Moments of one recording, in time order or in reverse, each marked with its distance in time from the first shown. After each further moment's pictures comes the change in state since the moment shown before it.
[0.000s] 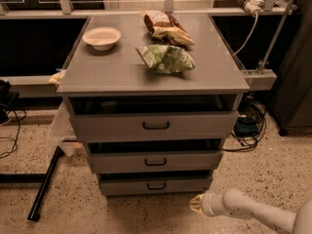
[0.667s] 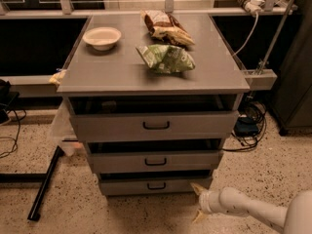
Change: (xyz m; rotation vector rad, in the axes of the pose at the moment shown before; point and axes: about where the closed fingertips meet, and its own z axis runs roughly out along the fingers) arm 0.004 -0.010 0.011 0.022 0.033 -0.031
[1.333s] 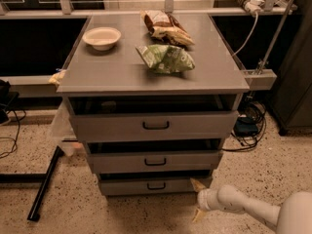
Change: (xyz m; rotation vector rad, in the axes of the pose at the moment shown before) arm 0.008 -0.013 0.021 0.012 -0.012 -0.015
